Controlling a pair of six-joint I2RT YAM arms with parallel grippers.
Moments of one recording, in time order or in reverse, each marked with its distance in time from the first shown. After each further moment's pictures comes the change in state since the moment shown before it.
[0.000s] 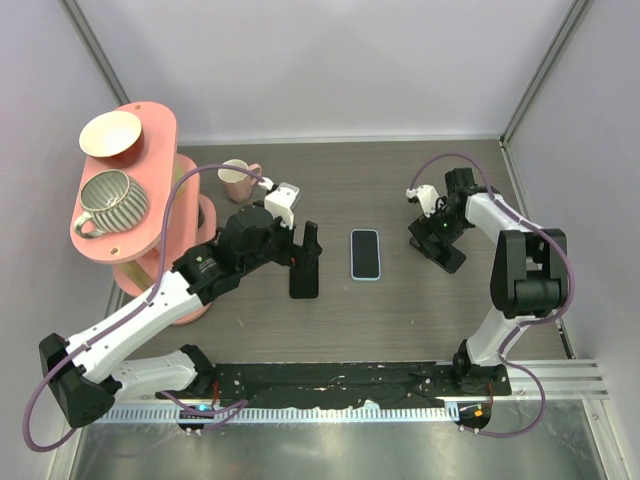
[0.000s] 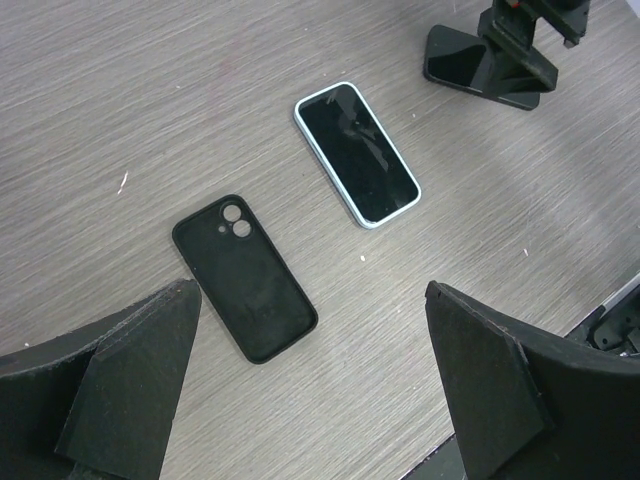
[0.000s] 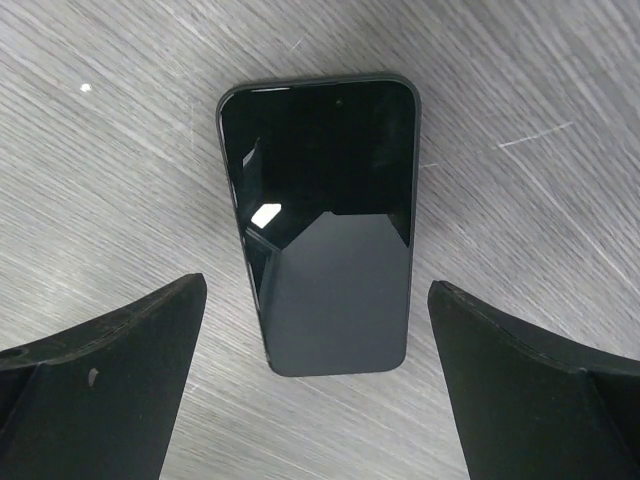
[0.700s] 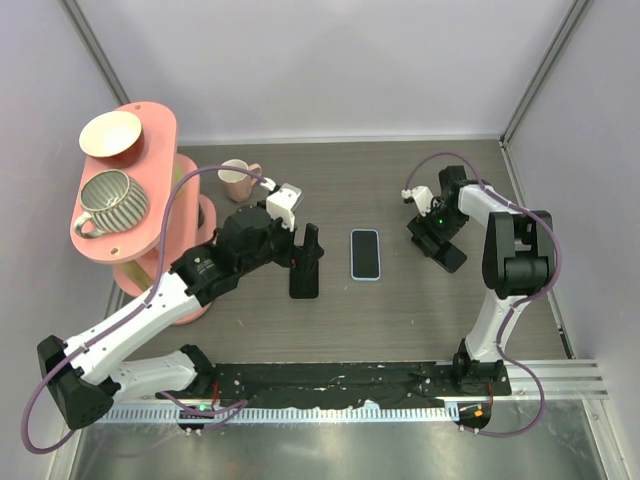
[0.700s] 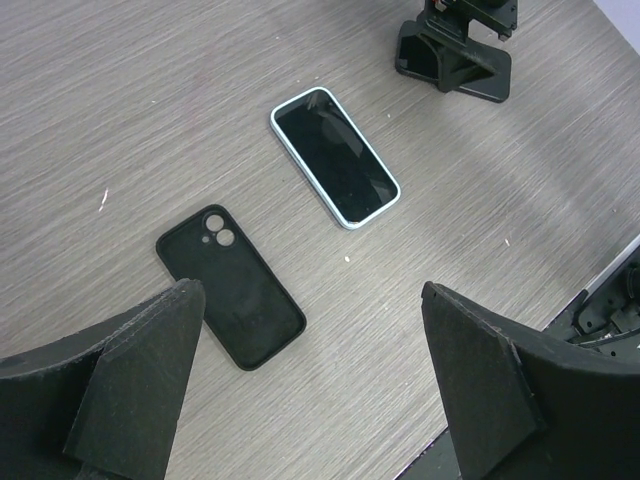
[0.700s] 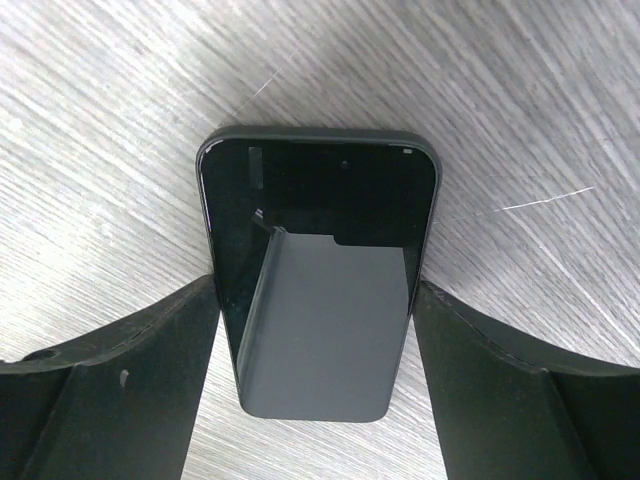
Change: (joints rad) left arm 0.000 -0.013 -0.005 0.025 0.064 0.026; right arm -0.007 0.184 0.112 -0.044 0.002 -0.070
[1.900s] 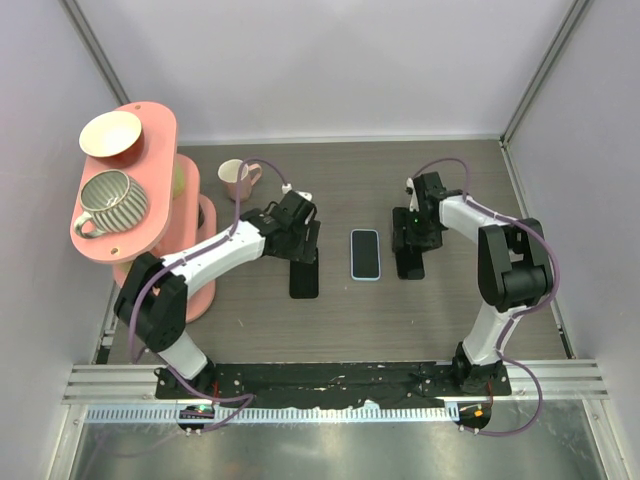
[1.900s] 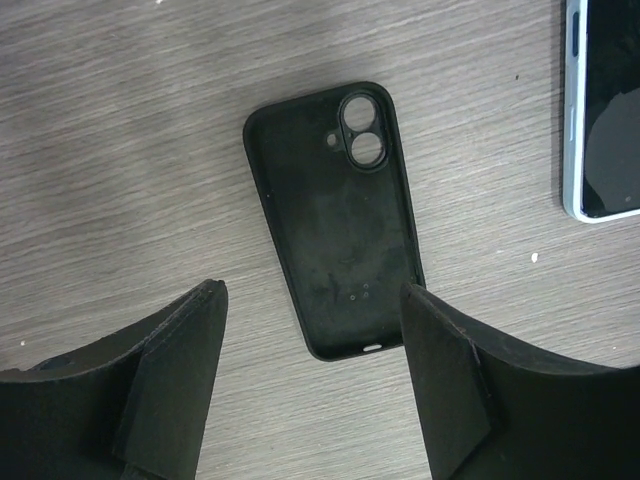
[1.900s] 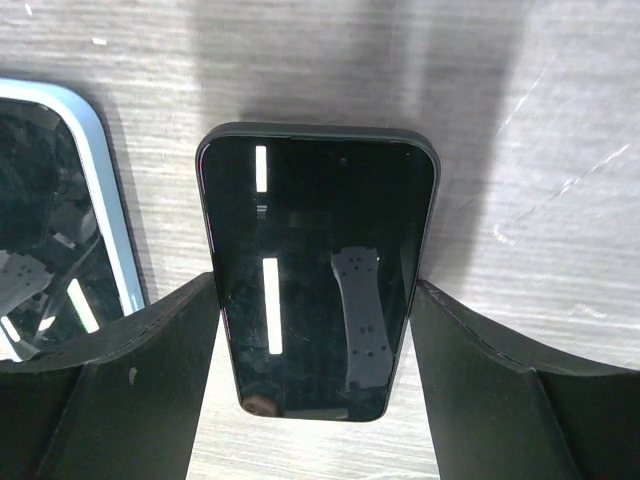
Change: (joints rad) left arm 0.135 0.543 0.153 -0.212 -0.113 -0.173; right arm 0.169 -0.073 -0.095 0.151 0.085 0.901
